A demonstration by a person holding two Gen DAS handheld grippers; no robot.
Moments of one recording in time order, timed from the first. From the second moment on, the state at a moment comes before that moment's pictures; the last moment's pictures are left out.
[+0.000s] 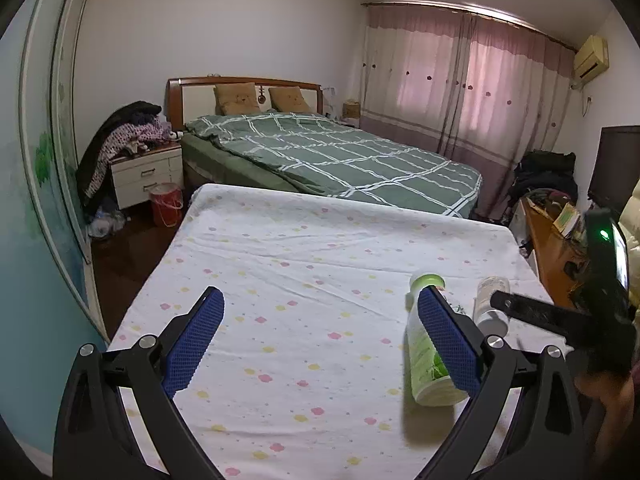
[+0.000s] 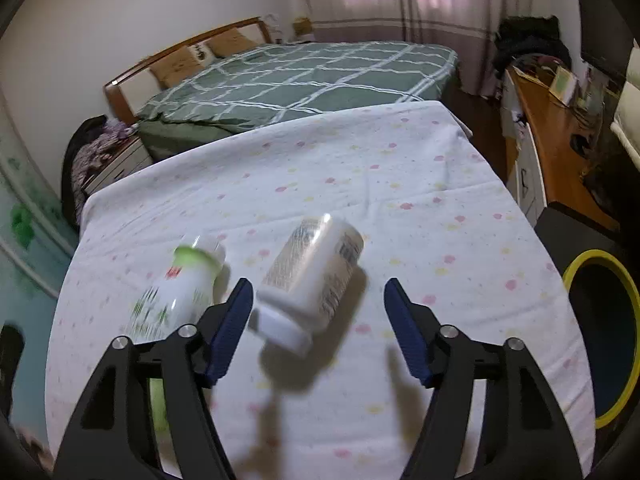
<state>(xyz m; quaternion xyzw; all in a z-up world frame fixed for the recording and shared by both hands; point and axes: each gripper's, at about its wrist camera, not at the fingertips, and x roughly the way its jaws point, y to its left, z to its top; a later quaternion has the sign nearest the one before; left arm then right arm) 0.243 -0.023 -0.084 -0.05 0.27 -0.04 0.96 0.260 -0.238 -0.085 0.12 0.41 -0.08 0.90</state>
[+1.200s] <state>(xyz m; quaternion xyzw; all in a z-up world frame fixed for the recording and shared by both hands) 0.236 -0.040 -0.092 -0.03 0.27 -0.05 0.96 0.155 -0.371 -0.077 0.17 0.35 -0.24 0.89</state>
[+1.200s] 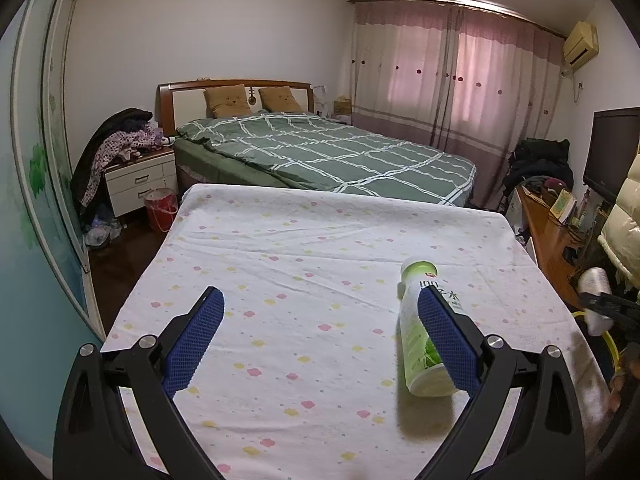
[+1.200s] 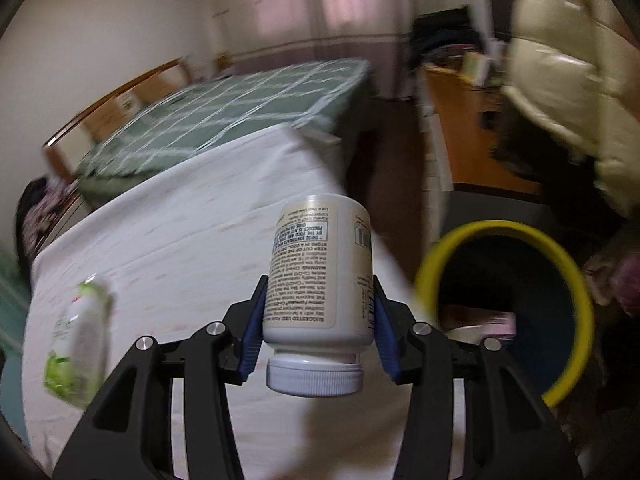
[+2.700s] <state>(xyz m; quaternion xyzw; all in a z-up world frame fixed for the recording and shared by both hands) 0.289 -0.146 -0.119 0.05 0.42 -0.12 0.90 0.115 -0.464 -0.119 0.23 0.35 -0.32 0.85</state>
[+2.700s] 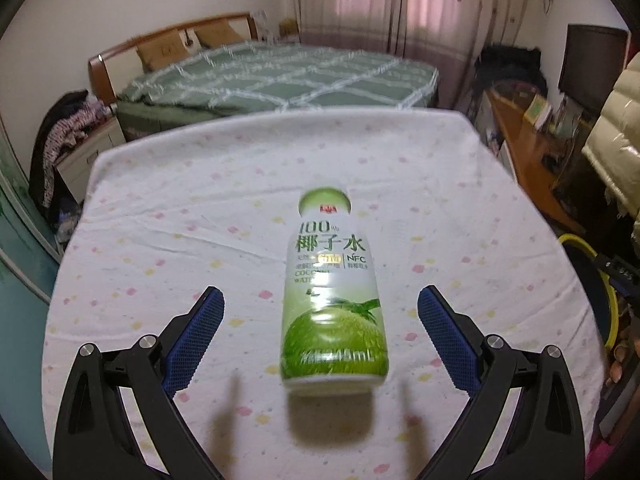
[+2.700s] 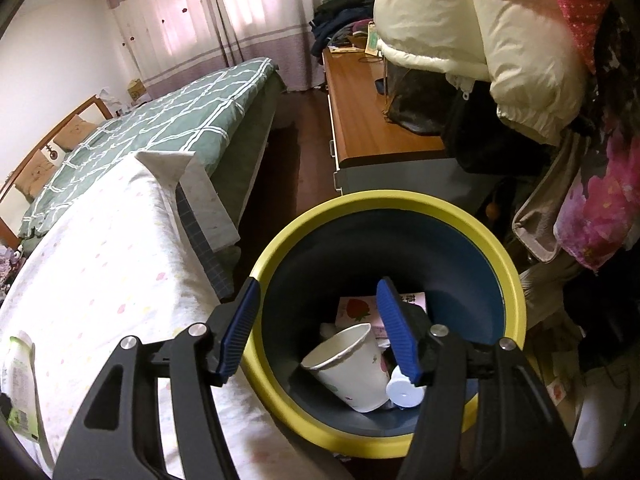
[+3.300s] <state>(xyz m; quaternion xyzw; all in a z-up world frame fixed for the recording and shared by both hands) 0.331 -0.162 -0.143 0.07 0.49 -0.13 0.86 0.117 -0.464 -0.121 0.24 0.35 -0.31 0.85</state>
